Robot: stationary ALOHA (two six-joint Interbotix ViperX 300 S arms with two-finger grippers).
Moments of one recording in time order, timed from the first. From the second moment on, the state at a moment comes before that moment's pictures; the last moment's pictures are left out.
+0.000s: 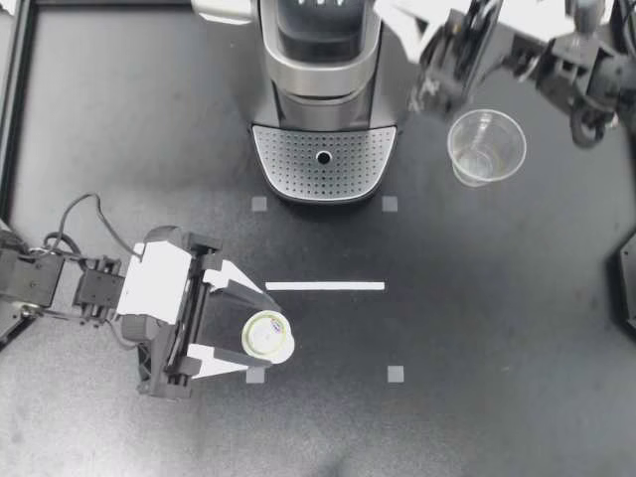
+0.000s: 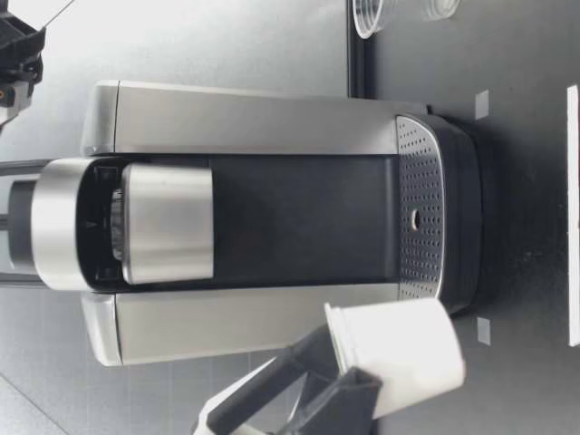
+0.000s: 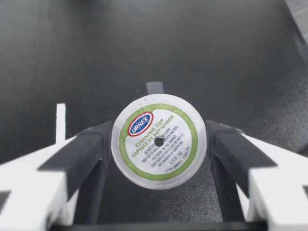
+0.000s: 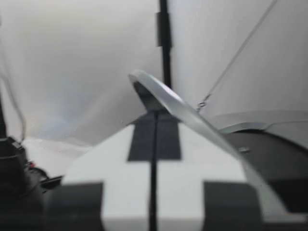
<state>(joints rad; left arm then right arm) -0.20 -0.21 0.91 -0.07 -0.22 -0.02 -0.40 -0.26 0.65 0.02 -0.62 0.05</state>
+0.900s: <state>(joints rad) -0.17 -0.23 0.87 -0.07 -0.28 0.03 -0.54 -0.21 0.61 0.02 -0.64 0.06</state>
